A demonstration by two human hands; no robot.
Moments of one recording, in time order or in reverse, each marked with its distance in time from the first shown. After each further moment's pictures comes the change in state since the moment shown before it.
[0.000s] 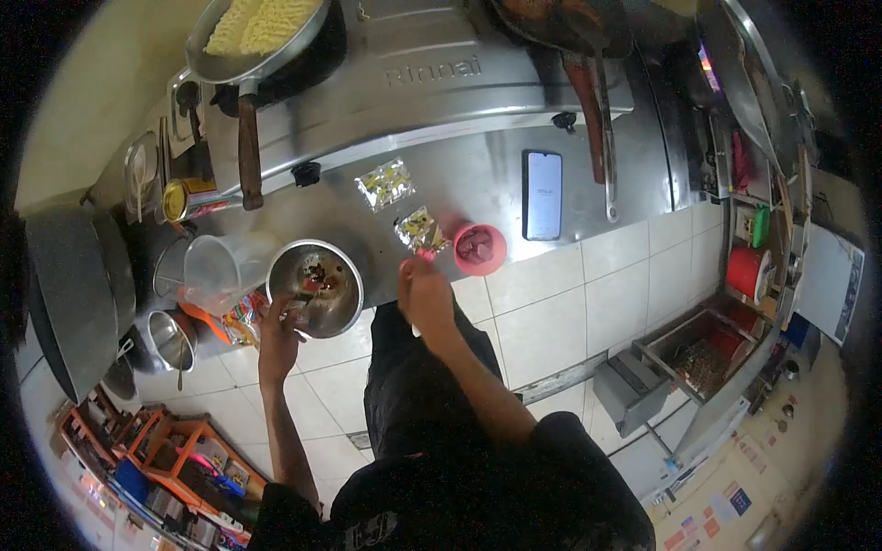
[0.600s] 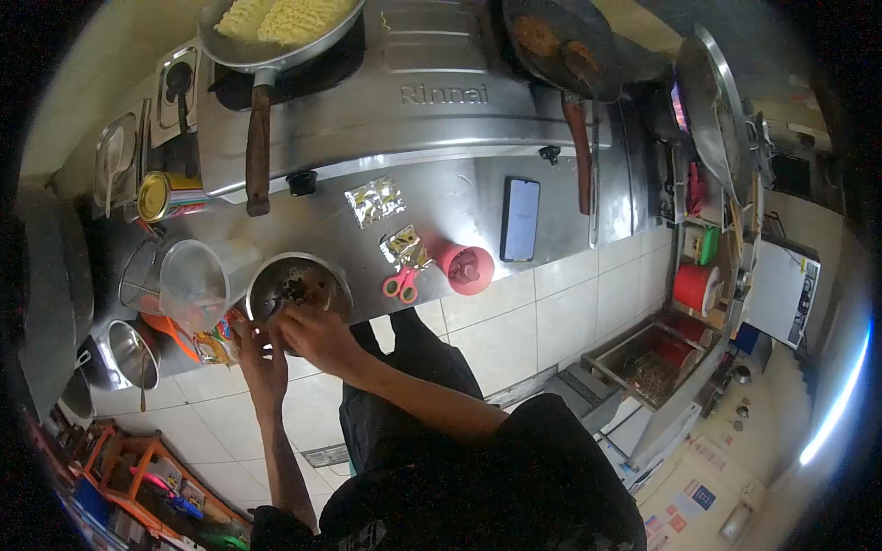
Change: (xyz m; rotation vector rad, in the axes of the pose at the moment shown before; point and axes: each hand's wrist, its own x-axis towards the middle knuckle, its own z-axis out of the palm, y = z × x) left_hand -0.012 0.007 0.001 -0.060 0.284 -0.084; right_hand -0.005 -0.114 0.063 0.067 -0.211 -0.633
